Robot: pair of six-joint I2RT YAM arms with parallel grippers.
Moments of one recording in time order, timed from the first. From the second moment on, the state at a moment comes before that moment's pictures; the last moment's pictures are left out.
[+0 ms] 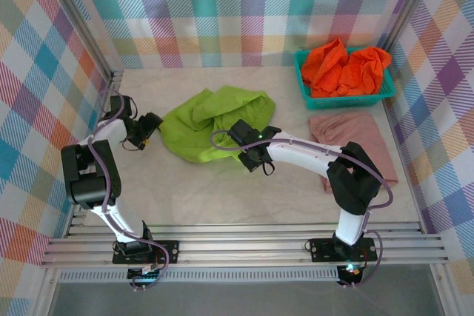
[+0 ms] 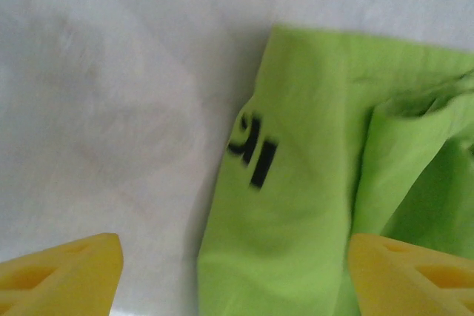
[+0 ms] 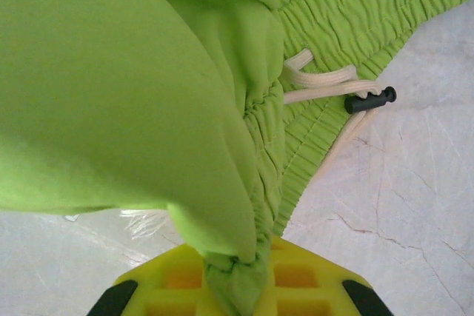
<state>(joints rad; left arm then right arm) 0.19 1.75 1.14 -0.45 0.31 -0.71 0.87 1.79 1.30 -0.76 0.28 0.15</state>
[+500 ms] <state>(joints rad) 0.17 2.01 1.36 -0.49 0.31 -0.67 0.86 1.79 1.29 -0.76 0.26 0.15</state>
